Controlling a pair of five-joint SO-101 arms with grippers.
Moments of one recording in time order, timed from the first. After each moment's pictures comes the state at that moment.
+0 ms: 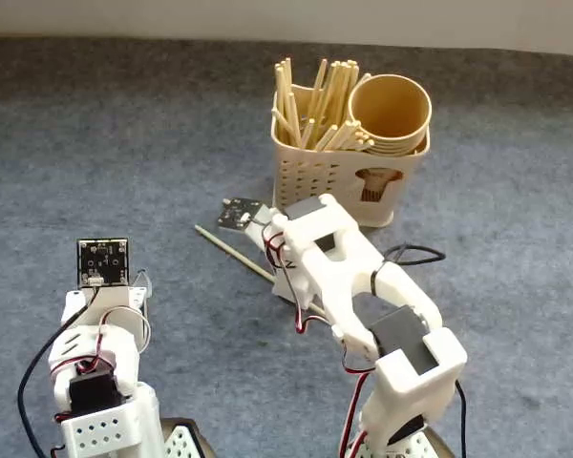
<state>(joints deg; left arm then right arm) -21.5 -104.1 96.0 57.3 -8.6 -32.4 11.5 20.8 67.8 38.0</state>
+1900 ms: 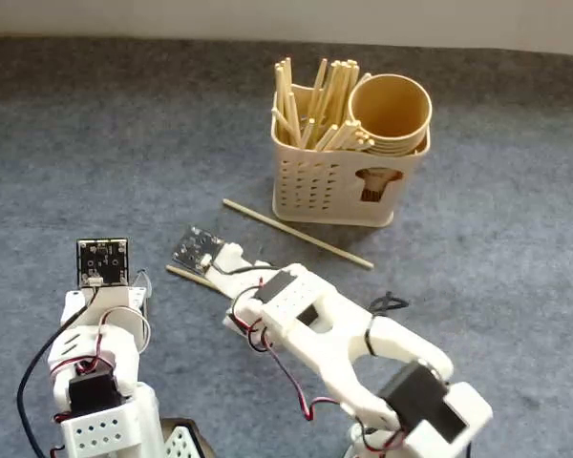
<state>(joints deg) -21.5 -104.1 96.0 57.3 -8.6 -49.2 -3.2 45.7 35.3 20.4</state>
